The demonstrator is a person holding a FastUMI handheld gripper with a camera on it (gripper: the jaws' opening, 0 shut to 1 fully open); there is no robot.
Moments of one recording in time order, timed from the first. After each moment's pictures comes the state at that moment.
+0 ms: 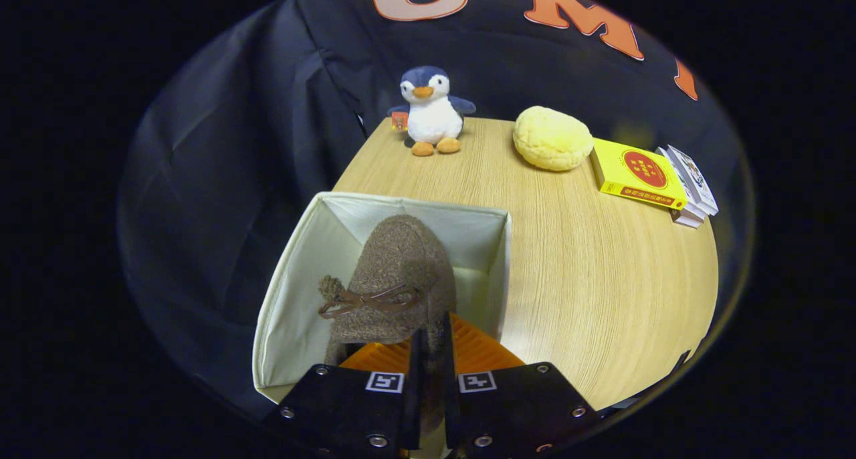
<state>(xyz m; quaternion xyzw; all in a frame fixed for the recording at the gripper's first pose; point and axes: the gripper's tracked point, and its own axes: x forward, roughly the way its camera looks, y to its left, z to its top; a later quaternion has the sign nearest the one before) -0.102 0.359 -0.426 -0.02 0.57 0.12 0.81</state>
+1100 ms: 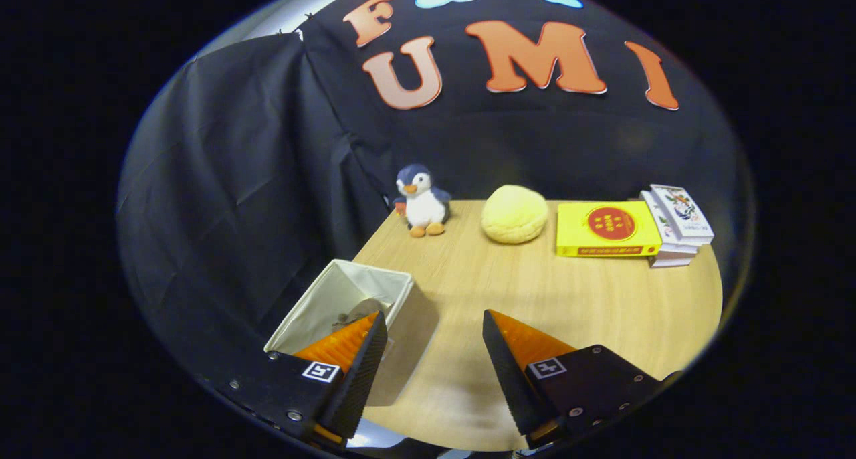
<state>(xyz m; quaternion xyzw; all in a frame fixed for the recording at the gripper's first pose) -0.056 0.176 -0.293 0.06 0.36 0.19 0.91</state>
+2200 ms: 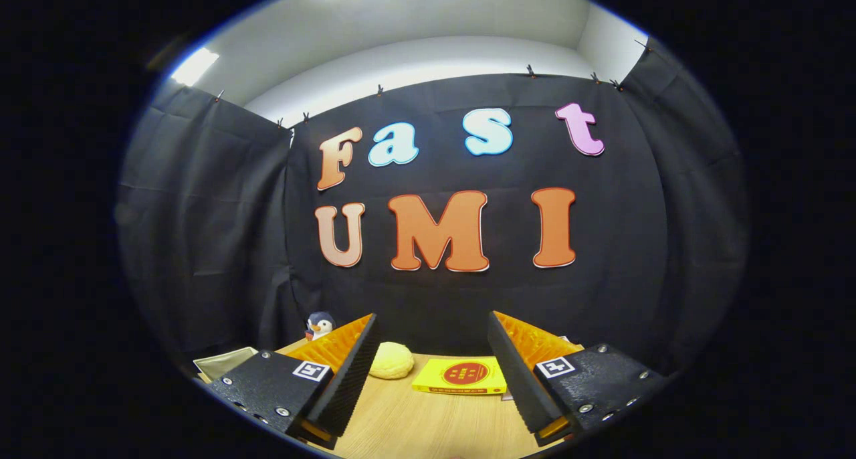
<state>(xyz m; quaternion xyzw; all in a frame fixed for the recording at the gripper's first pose) -0.016 -0.059 -0.112 0.02 0.04 0.09 1.00</state>
